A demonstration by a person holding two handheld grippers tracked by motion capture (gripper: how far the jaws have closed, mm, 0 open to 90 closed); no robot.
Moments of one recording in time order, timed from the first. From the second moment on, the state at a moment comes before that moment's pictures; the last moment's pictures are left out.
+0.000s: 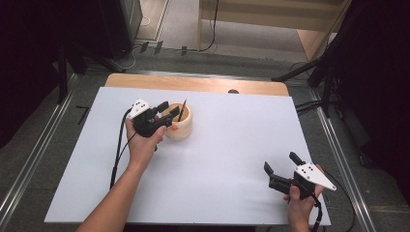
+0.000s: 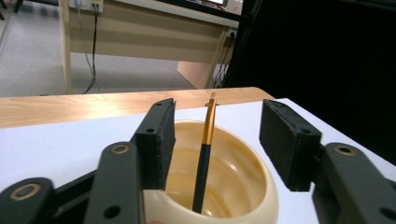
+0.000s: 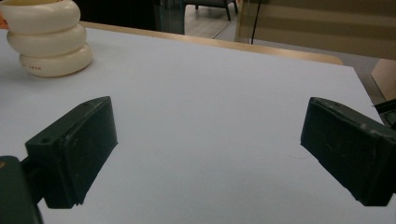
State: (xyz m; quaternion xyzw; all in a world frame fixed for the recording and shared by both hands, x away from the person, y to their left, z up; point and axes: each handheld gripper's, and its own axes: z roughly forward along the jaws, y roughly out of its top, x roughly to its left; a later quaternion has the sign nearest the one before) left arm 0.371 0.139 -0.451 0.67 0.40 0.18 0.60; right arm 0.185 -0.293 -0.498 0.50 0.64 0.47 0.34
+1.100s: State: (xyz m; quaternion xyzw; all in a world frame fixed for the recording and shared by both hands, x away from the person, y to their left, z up) left arm 0.329 0.180 -0.448 0.71 0.36 0.17 0.58; right arm 0.187 -0.290 -0.499 0.50 0.64 0.47 0.34
